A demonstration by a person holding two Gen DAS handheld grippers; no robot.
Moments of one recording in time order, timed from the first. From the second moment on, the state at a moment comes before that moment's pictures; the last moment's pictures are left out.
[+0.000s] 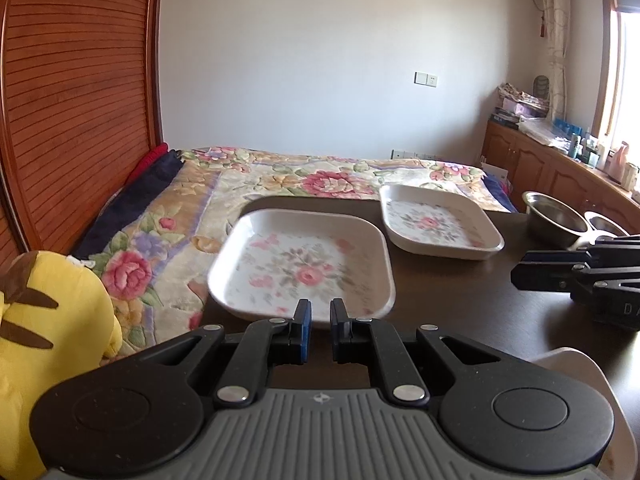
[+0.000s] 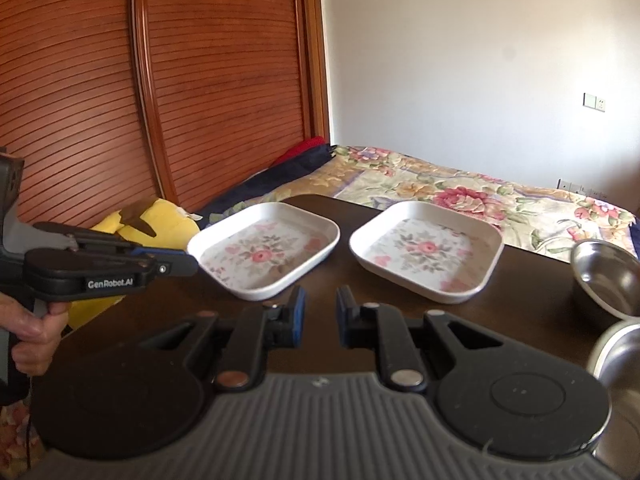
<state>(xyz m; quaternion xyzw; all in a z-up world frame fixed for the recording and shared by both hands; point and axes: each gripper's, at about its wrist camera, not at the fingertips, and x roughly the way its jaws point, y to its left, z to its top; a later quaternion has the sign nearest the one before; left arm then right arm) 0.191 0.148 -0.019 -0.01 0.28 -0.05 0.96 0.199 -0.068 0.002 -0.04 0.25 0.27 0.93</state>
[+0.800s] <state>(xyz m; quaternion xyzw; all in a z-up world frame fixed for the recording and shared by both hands) 0.264 0.205 -0.025 0.00 0.29 -0.03 0.96 0.264 -0.007 -0.012 -0.07 0.31 0.28 0.91</state>
